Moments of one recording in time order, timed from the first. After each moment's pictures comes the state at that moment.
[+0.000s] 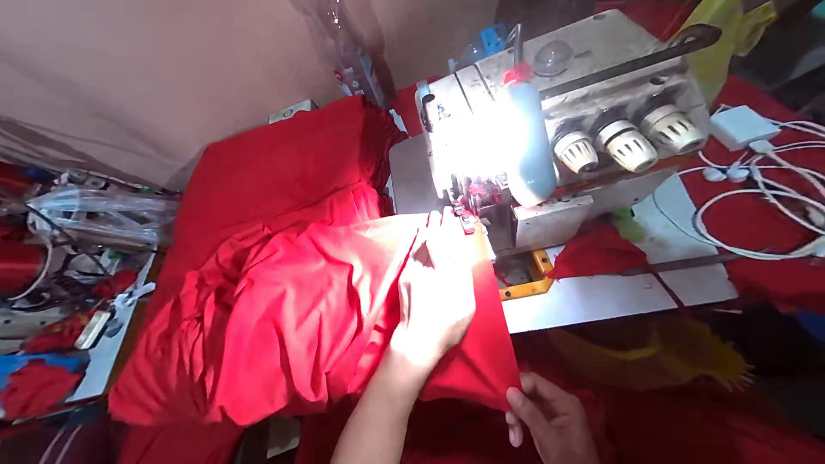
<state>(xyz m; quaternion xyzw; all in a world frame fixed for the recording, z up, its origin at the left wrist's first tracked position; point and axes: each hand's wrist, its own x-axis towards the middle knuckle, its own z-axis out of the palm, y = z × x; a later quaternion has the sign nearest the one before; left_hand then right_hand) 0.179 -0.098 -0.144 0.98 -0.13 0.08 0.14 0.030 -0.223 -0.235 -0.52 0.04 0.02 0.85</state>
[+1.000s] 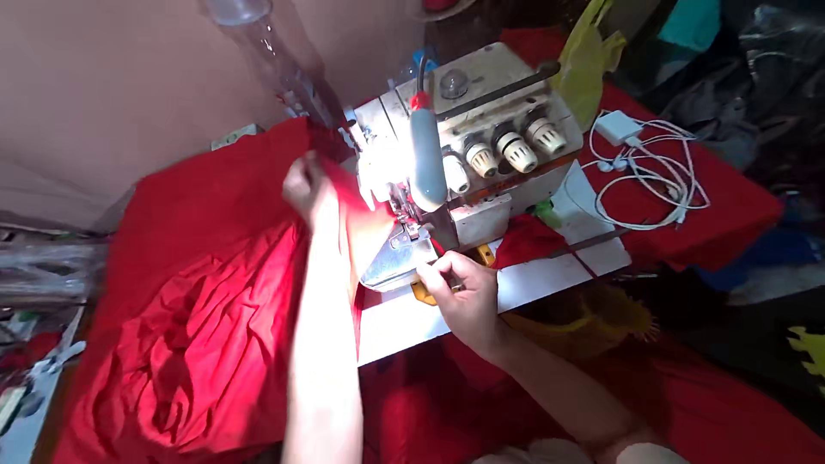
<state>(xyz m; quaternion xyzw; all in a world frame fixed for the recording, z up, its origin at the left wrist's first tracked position) 0.374 -0.028 -0.167 0.88 0.02 0.32 0.35 0.173 -0.203 -0.194 -0.65 -0.08 -0.33 0.68</state>
